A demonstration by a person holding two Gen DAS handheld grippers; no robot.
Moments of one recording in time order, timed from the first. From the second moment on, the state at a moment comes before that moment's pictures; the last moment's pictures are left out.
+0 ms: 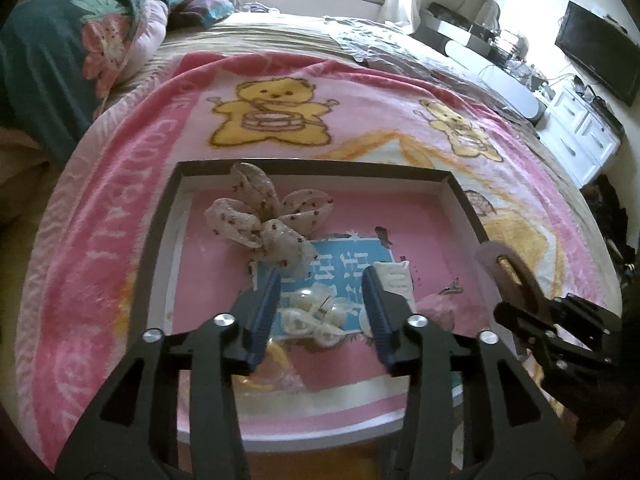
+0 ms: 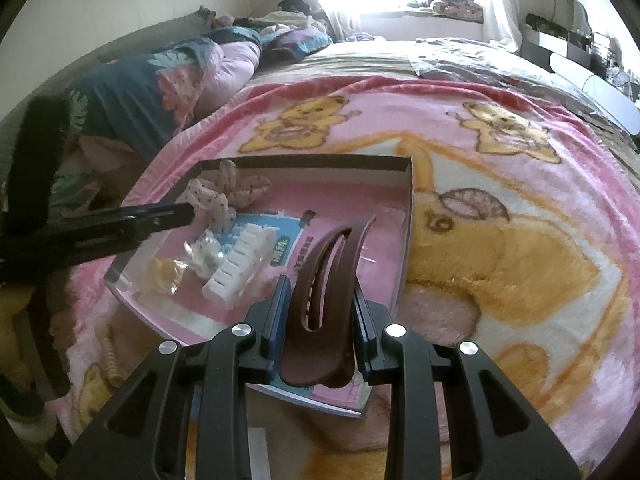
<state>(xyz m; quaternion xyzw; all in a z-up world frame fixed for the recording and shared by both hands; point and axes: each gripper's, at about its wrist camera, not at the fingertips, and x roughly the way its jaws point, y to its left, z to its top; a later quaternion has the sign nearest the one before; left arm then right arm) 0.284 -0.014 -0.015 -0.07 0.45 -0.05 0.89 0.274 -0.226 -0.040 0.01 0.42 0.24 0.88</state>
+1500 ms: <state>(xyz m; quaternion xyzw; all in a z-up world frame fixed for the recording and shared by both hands) 0.156 0.019 0.083 -0.13 0.37 -0.03 0.92 0.166 -0.249 0.095 0.04 0.27 0.25 0.93</state>
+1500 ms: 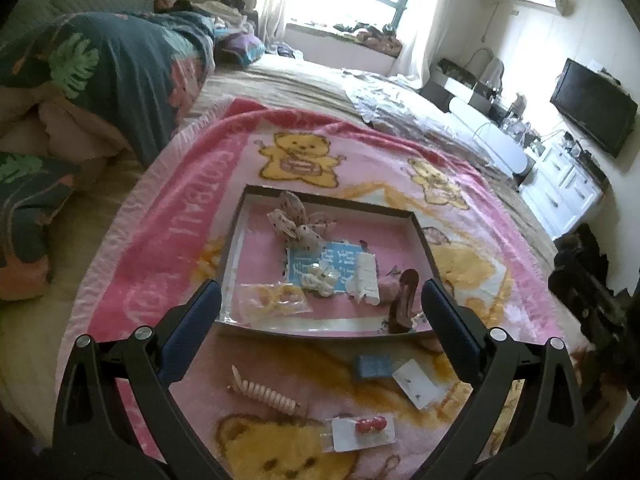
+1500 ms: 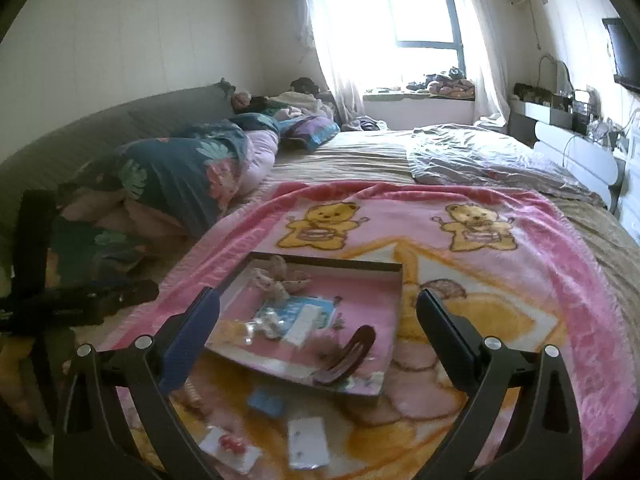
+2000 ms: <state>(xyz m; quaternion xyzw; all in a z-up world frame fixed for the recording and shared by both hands) 0.109 0.036 0.099 -0.14 0.34 -0.02 0.93 0.114 -0.250 0.108 0.04 0.27 0.24 0.93</state>
